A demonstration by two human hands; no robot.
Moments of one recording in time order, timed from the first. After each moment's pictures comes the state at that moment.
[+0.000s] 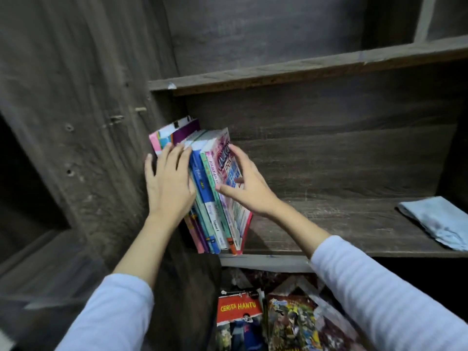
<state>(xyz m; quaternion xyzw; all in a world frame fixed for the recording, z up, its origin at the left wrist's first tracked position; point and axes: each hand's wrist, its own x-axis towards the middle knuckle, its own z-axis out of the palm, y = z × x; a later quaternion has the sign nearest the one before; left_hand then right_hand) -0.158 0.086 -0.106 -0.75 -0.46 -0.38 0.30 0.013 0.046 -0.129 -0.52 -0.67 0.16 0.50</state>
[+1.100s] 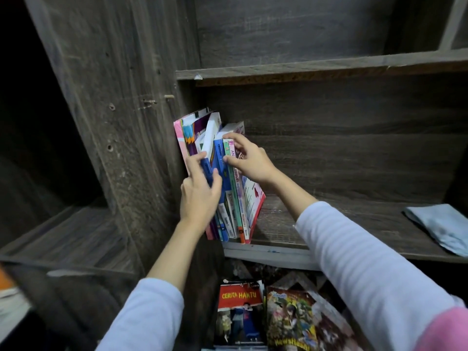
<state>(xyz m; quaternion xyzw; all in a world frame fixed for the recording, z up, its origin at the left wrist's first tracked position) -0.150 0.050 -0.134 -0.71 -0.41 -0.57 -0.09 -0.007 0.059 -0.086 -0.52 -0.69 0.18 0.47</state>
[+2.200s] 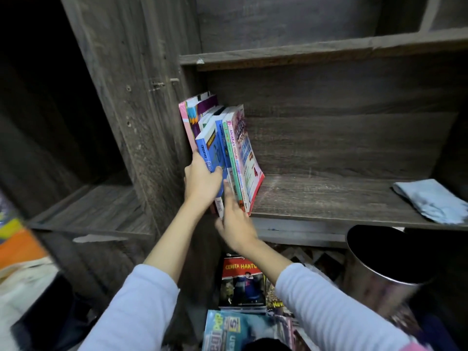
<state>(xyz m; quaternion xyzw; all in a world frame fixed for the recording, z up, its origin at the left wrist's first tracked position) -0.158 0.005 -0.120 -0.67 -0.53 -0.48 -0.21 -0.086 -0.027 -0.214 -0.64 -0.67 0.11 0.35</state>
